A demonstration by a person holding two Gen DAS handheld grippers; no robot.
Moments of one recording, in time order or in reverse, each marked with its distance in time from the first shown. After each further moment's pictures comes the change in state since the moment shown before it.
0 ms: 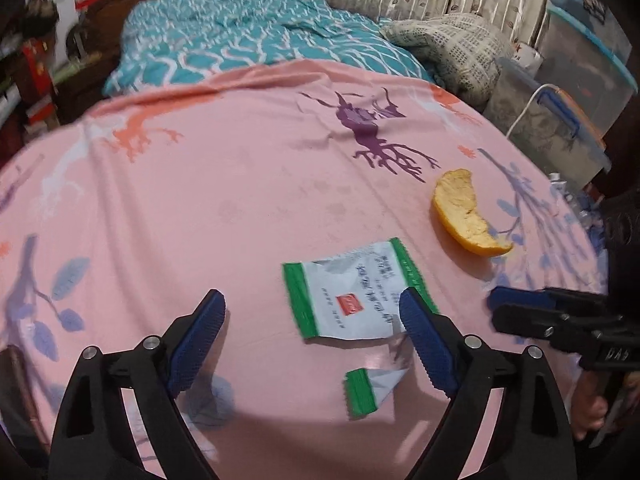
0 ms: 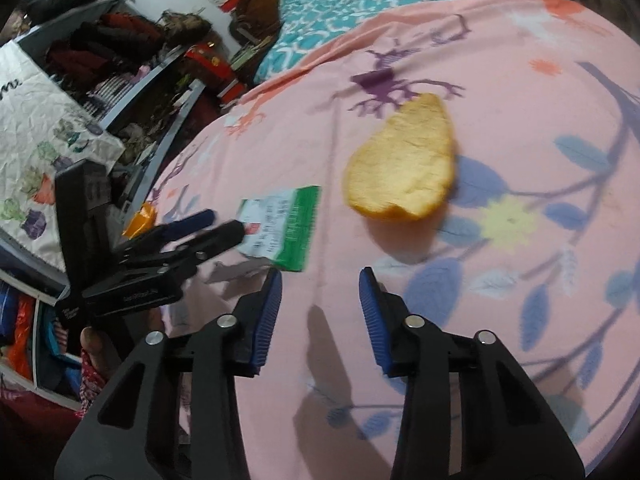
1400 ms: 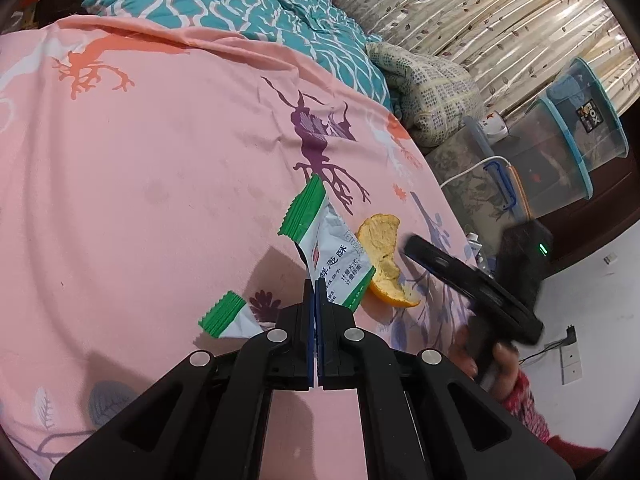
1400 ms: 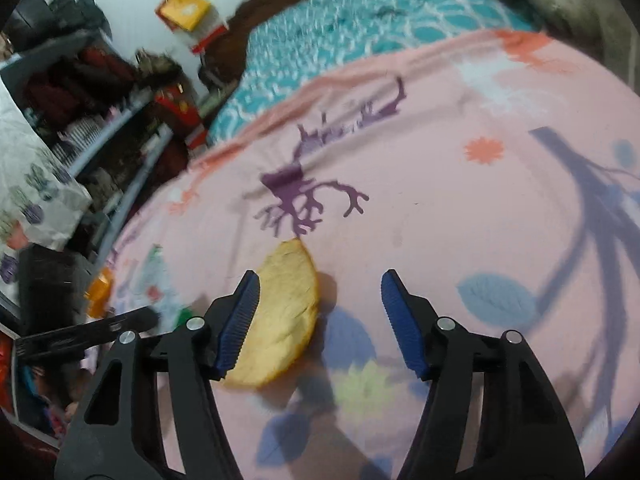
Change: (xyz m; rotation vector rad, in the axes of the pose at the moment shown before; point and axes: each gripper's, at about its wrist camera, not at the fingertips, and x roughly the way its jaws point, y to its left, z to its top) left arm 0.006 0.015 0.022 -0.274 0.047 -0.357; right arm -0.002 -0.073 0.070 0.033 -0.138 -0.118
